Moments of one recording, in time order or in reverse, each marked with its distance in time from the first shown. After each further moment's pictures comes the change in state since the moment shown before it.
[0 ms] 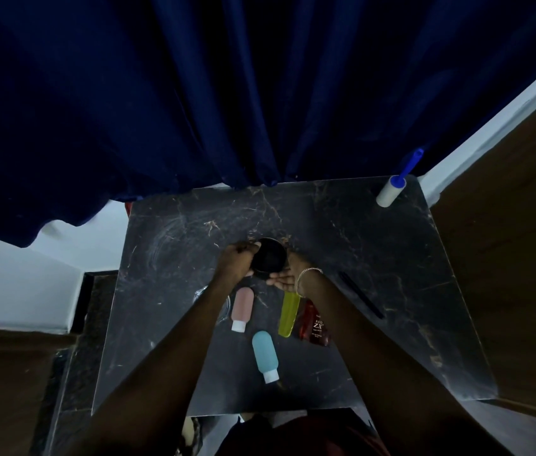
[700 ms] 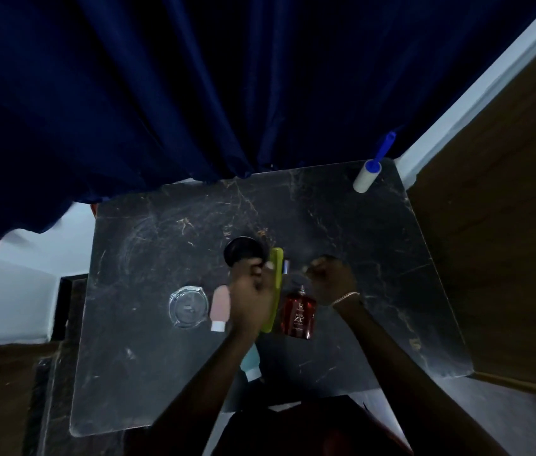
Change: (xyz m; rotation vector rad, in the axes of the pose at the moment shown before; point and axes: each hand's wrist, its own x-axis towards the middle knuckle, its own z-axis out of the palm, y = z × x) left_hand -0.079 -0.046 0.075 0.135 0.208 0.481; right_hand -0.014 0.041 -0.113 -0.875 0.555 -0.617
